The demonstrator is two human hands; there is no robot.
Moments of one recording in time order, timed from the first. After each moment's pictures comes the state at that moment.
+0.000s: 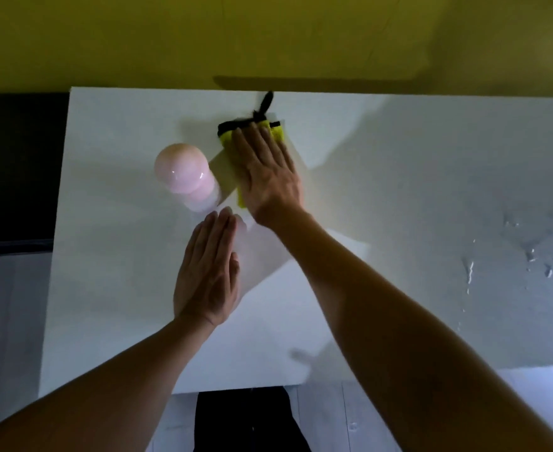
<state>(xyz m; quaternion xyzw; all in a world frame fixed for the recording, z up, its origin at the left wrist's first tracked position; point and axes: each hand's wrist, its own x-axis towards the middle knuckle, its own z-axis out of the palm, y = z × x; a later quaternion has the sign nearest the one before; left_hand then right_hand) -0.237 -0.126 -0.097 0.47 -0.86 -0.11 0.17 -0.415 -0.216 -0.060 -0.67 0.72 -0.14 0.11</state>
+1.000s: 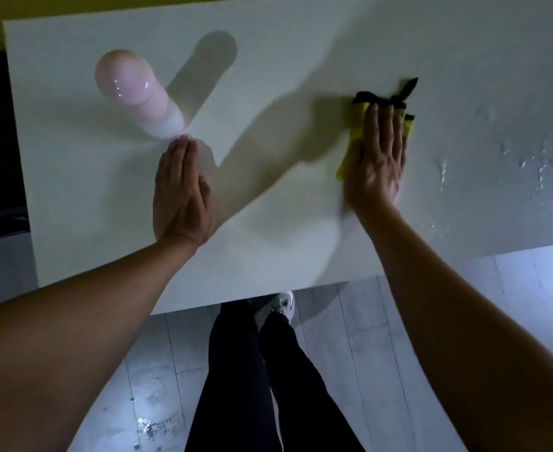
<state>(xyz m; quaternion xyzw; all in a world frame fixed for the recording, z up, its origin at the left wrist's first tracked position) -0.236 -0.126 -0.107 0.48 -0.85 -0.09 0.22 -0.532 -0.033 -0.074 -0.42 0.89 -0.20 0.04</state>
